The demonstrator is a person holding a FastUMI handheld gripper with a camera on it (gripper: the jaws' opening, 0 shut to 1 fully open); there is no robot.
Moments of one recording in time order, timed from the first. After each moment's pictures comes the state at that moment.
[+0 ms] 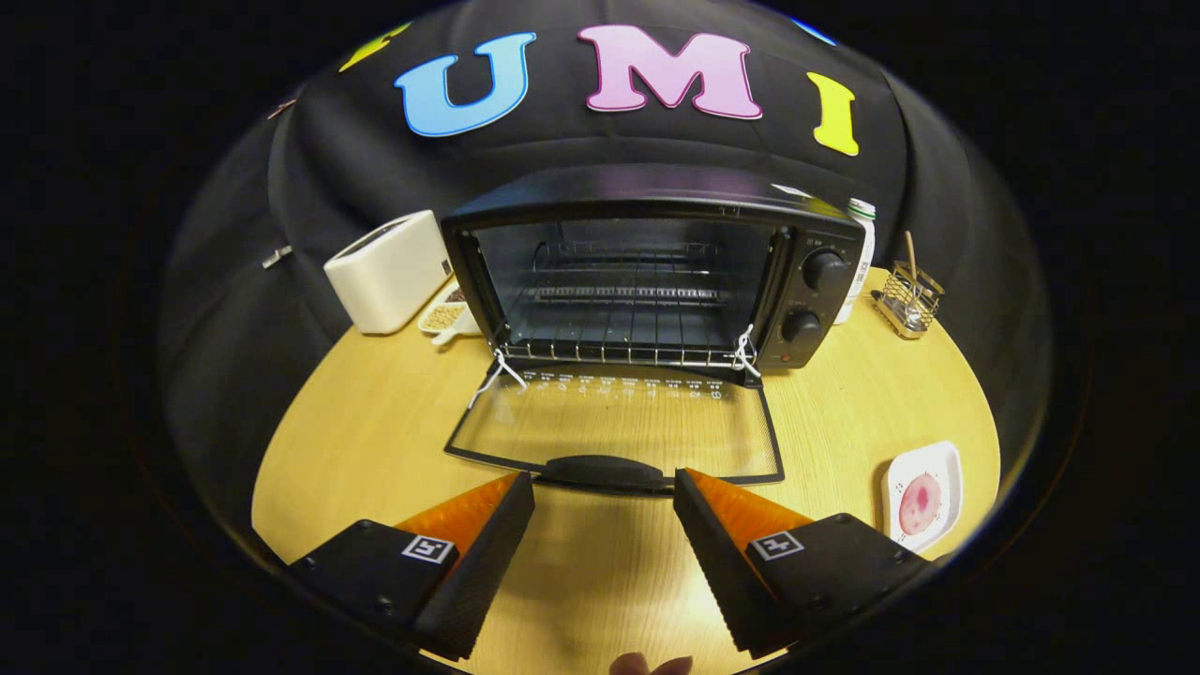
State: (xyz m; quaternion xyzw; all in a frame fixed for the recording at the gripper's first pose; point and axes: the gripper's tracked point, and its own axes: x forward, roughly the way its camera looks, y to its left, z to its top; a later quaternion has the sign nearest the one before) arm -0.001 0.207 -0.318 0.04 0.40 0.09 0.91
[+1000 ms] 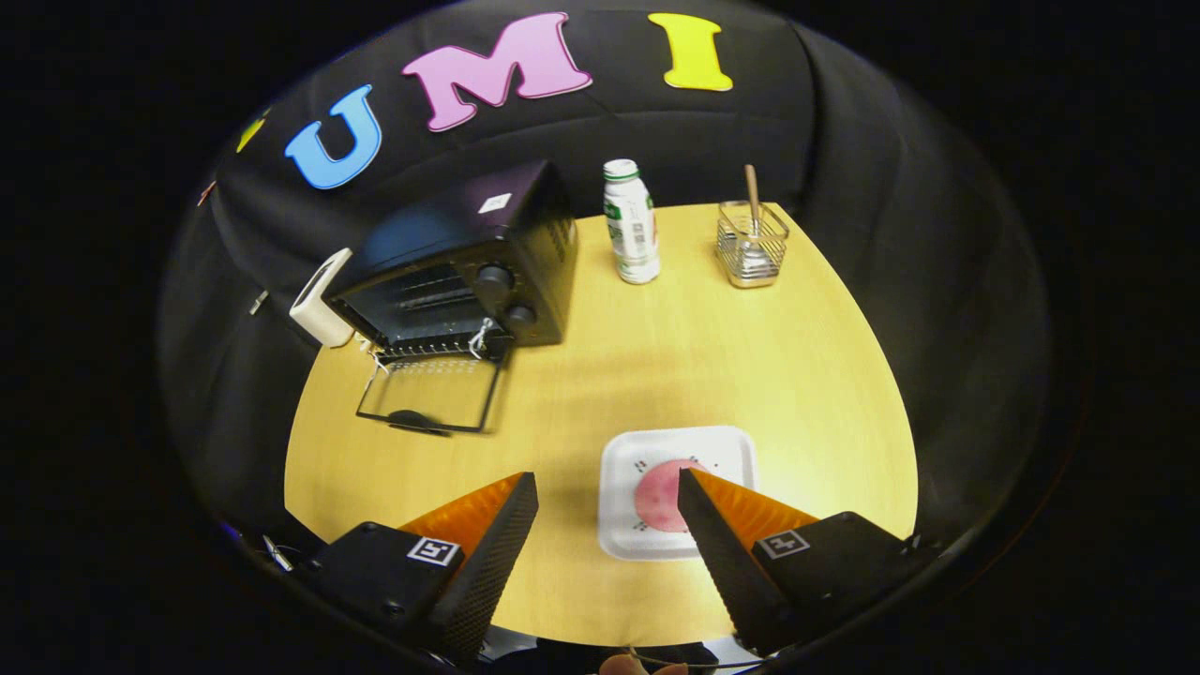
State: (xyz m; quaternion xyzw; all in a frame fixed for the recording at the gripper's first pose) arm -0.028 -0.094 -0.277 0.08 0.51 0.06 0.85
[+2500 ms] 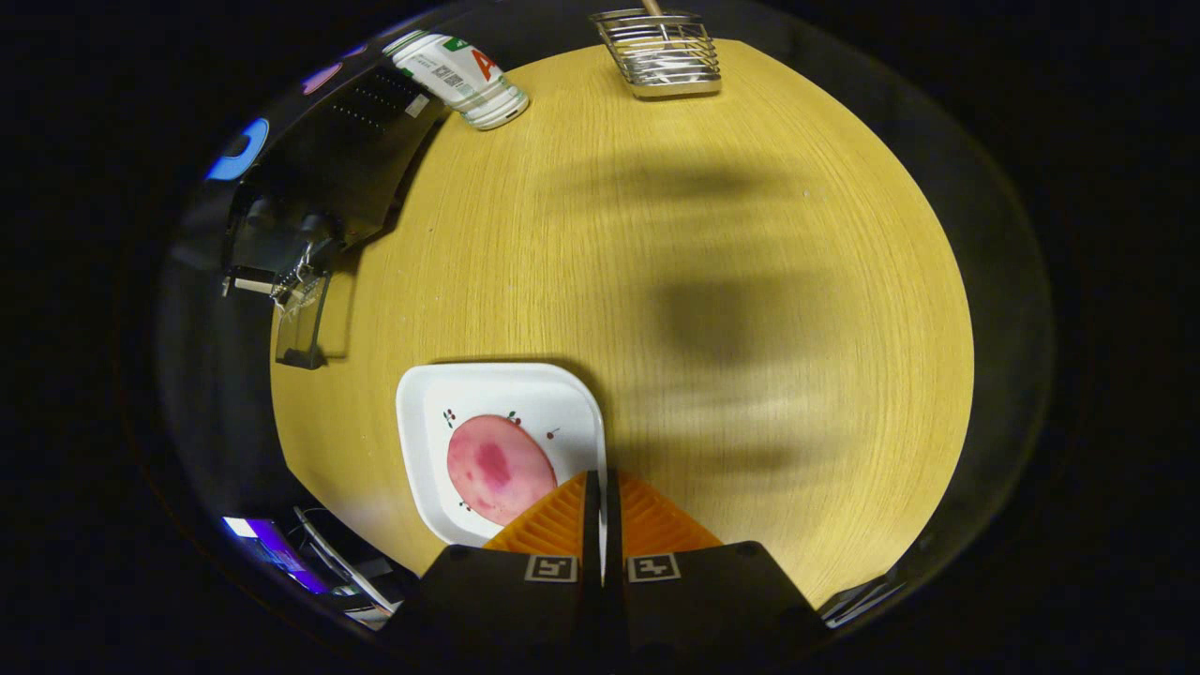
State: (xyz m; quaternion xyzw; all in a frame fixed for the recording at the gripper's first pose) arm -0.044 -0.187 -0.425 0.14 0.70 0.09 0.69
